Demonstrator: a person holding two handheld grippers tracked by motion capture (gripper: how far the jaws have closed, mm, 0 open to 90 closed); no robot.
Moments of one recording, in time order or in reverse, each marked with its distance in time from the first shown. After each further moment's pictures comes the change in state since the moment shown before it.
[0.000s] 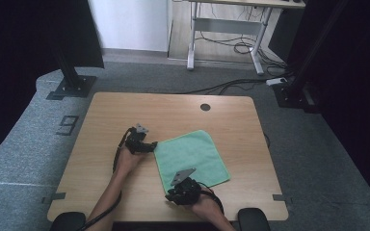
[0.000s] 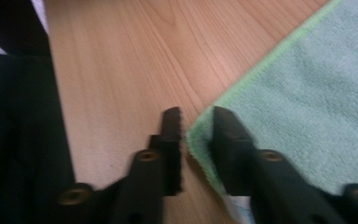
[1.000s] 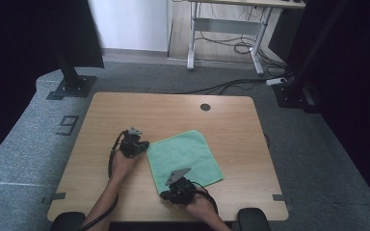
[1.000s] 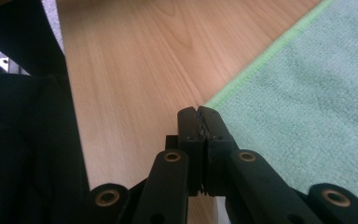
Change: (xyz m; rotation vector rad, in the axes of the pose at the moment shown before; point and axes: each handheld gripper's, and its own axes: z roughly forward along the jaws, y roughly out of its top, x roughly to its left) left arm 0.010 -0.017 -0.025 0.024 -0.066 -0.083; right arm 0.008 0.013 0.009 -0.027 0.038 0.011
